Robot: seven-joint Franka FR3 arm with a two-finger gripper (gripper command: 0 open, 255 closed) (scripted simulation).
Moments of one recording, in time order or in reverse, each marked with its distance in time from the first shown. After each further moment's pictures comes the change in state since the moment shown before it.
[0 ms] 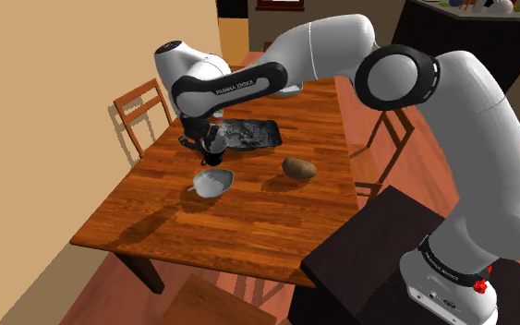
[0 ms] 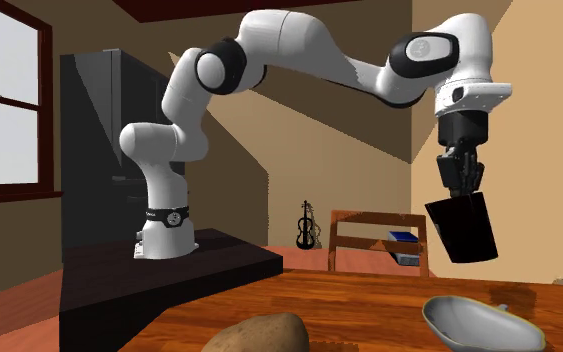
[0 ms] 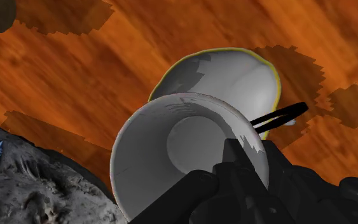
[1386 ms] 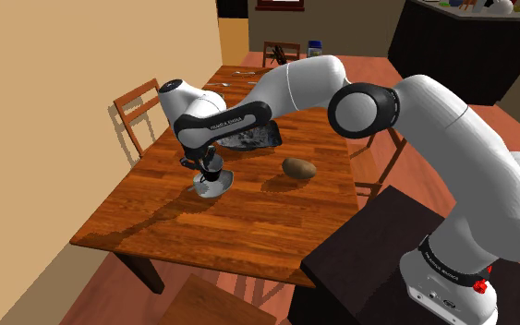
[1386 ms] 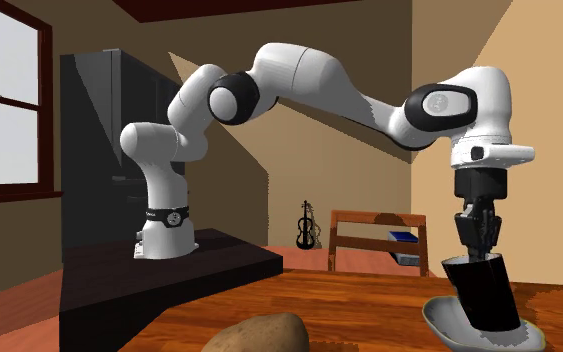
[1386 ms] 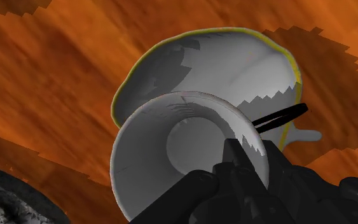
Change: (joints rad) arm 0.067 0.221 -0.053 0.153 -0.049 0.076 0.002
